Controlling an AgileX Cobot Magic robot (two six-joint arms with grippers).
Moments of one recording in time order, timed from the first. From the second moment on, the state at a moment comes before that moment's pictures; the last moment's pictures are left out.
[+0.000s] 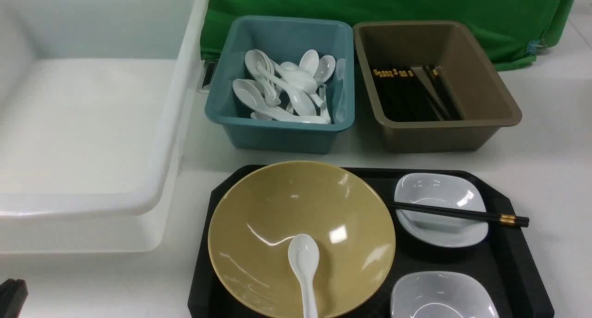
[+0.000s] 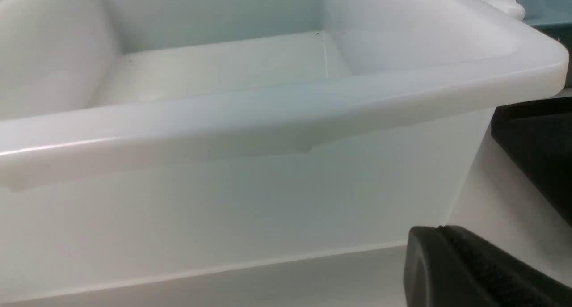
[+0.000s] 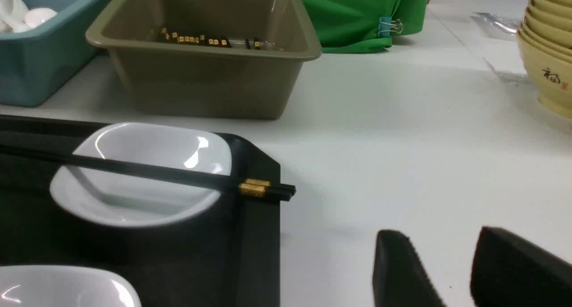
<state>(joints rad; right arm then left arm) 0.00 0.00 0.01 -0.09 0.22 0.08 -0.03 0.00 0.01 0.01 0.23 0.10</state>
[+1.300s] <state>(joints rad) 0.00 0.00 0.01 0.26 -0.28 0.68 -0.03 0.01 -0.05 -0.32 -0.56 -0.41</state>
